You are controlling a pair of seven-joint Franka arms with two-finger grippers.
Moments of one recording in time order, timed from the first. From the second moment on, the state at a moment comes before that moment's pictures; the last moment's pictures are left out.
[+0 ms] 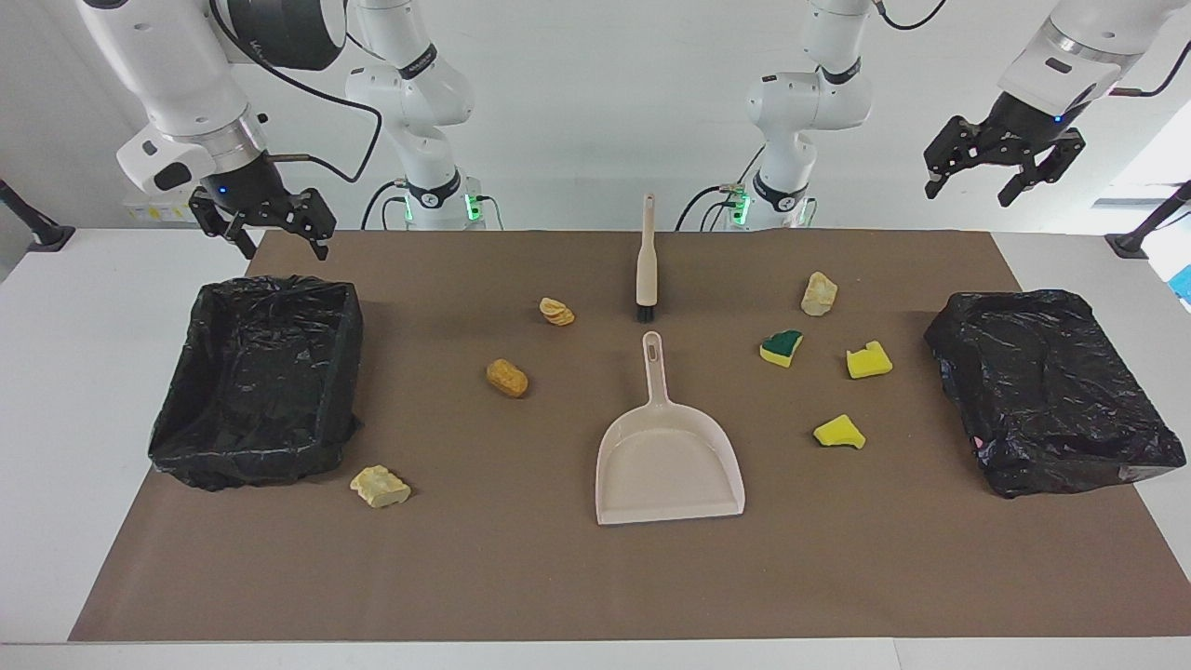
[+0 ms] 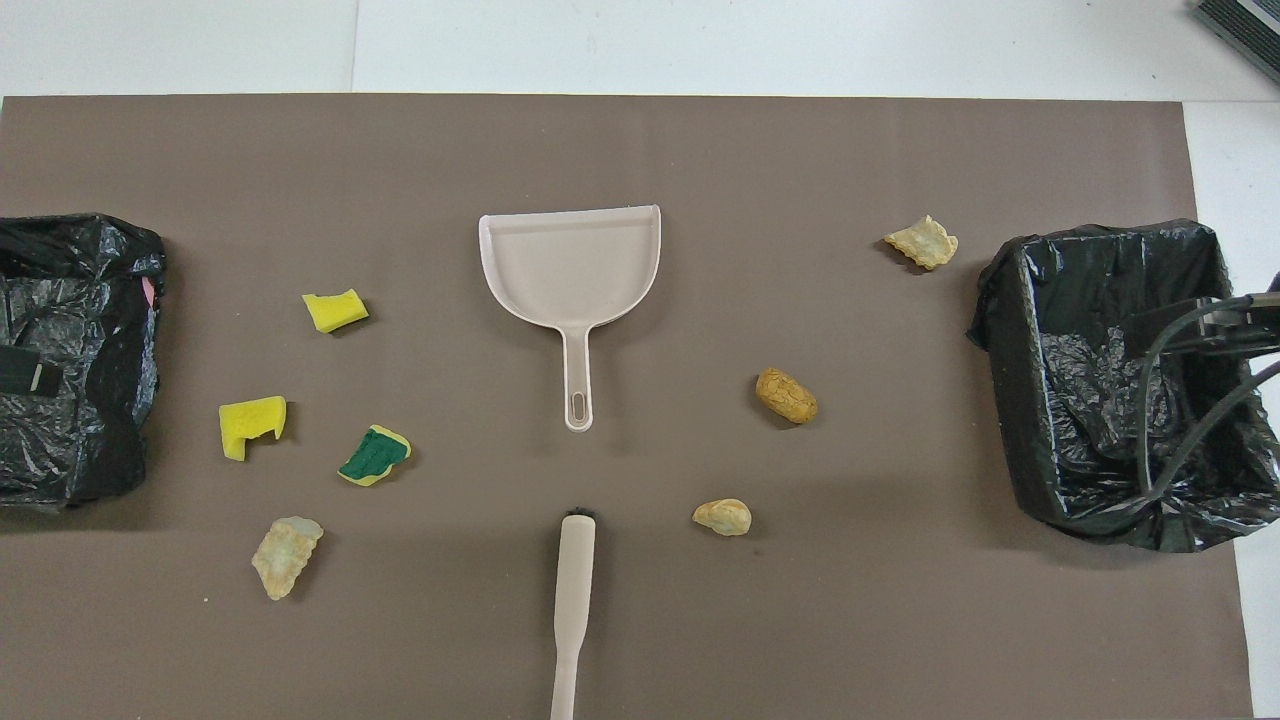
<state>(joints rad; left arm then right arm) -0.09 -0.05 0.07 -1.44 -0.03 1.35 0.15 -0.09 -0.03 0.03 -1.63 -0.02 1.59 -0.03</state>
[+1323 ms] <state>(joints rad) -0.15 -0.29 -0.16 -1.94 -0.03 1.59 -0.14 -0.08 -0.03 0.03 -1.63 -0.02 1.61 -0.02</state>
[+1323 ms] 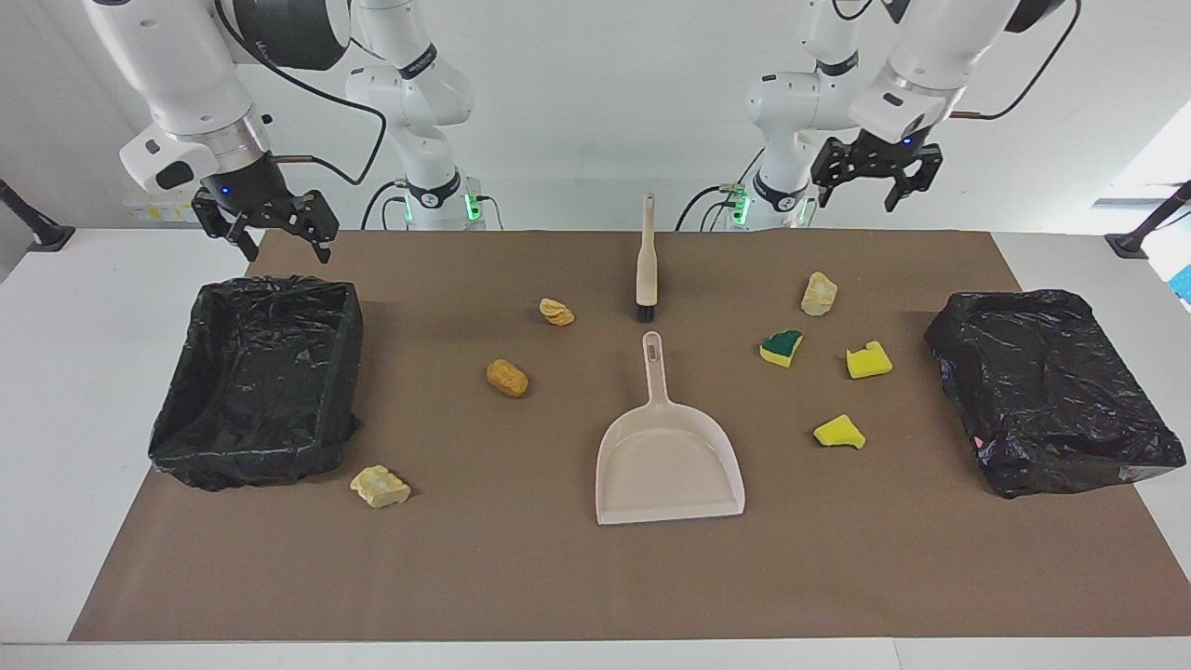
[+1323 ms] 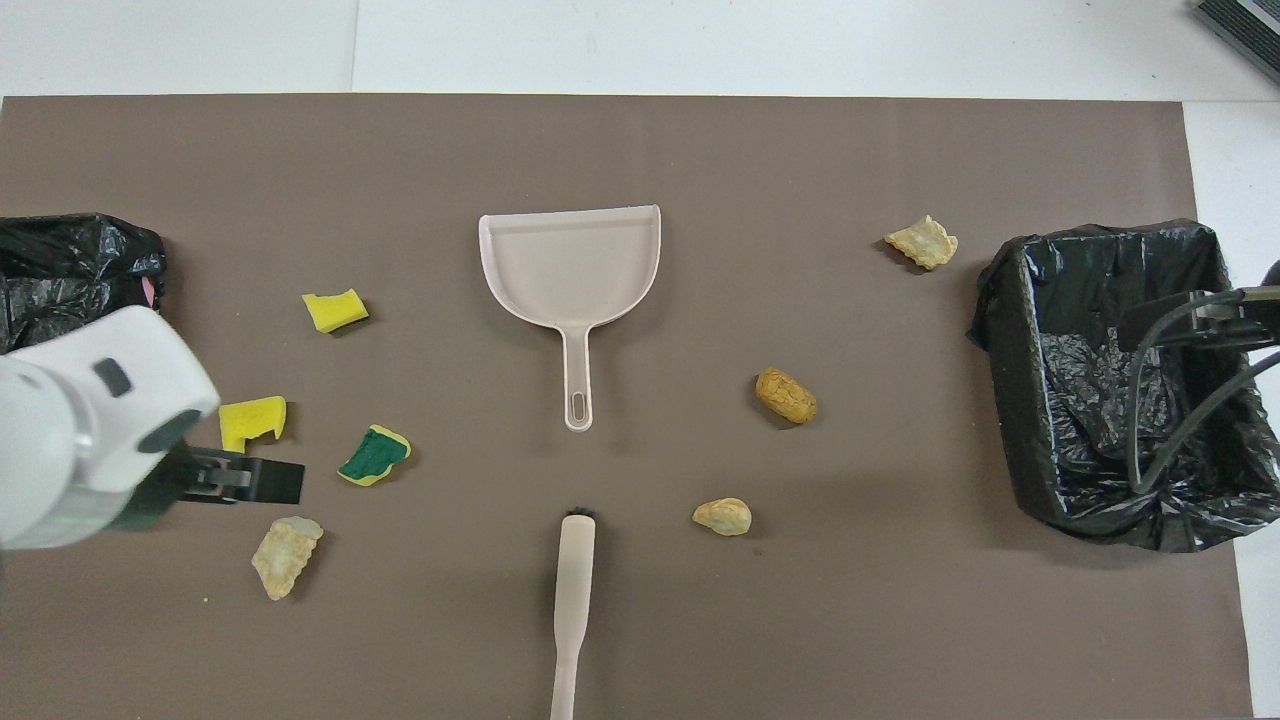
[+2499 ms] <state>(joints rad) -0.92 -0.38 -0.18 -2.62 -0.09 2.20 -0.82 -0.09 -0.03 0.03 -1.63 -0.02 1.61 -0.02</state>
